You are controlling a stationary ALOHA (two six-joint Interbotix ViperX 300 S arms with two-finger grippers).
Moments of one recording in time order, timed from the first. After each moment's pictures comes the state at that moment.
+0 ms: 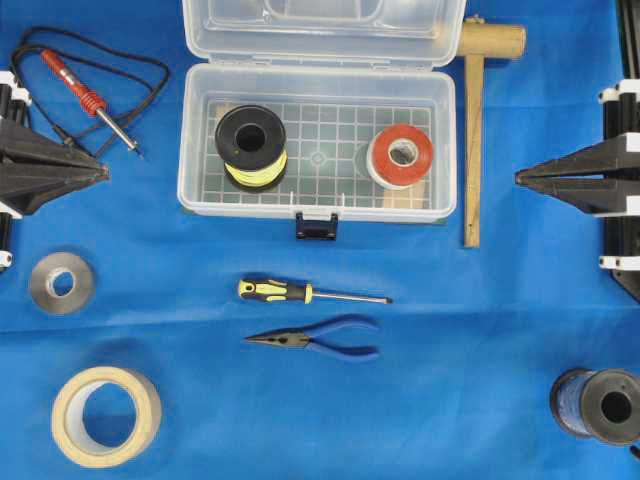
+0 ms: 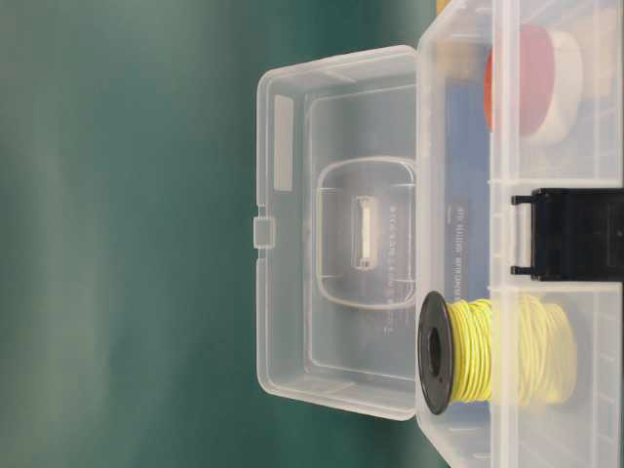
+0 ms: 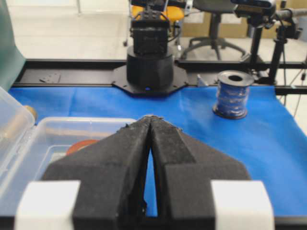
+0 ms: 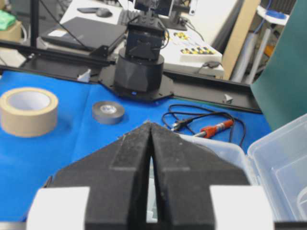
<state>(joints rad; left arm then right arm) 0.00 -0.97 1.18 0.00 -0.29 0.00 0.00 -0.96 1.19 0.00 -0.29 0.00</state>
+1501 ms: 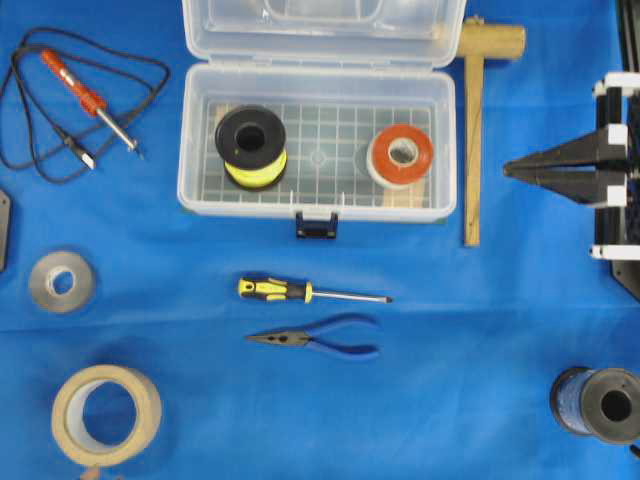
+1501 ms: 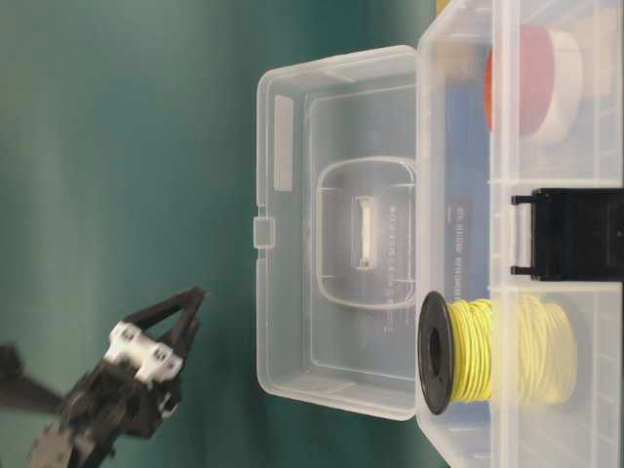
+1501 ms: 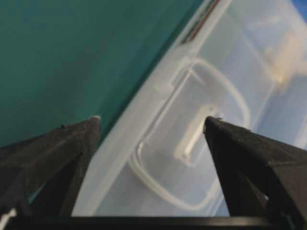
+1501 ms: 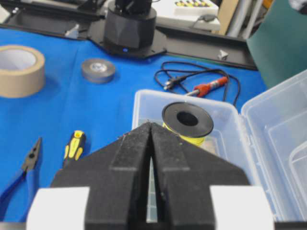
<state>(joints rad) 0.65 -0.10 0.27 -0.03 0.31 0.22 -0.05 -0.94 1.15 0.00 -0.13 0.00</state>
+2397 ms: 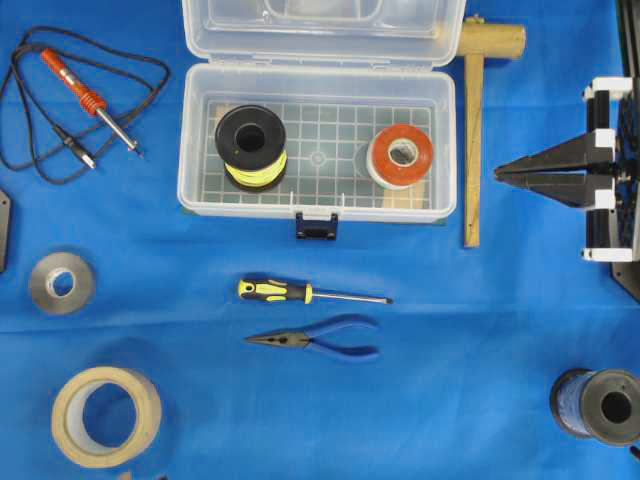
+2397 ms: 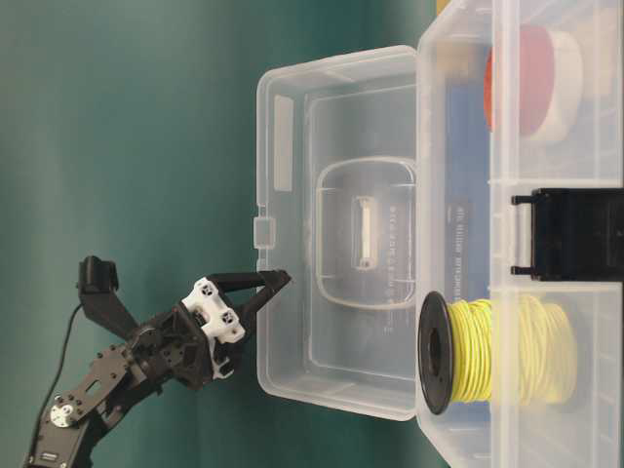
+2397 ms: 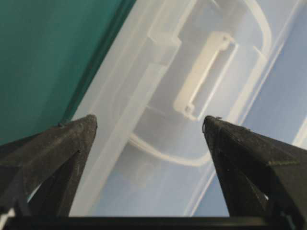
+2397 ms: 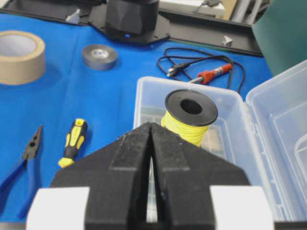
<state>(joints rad) 0.65 0.13 0.04 -0.02 0.72 0.23 -0.05 -0.91 1.15 0.00 -0.12 0.00</state>
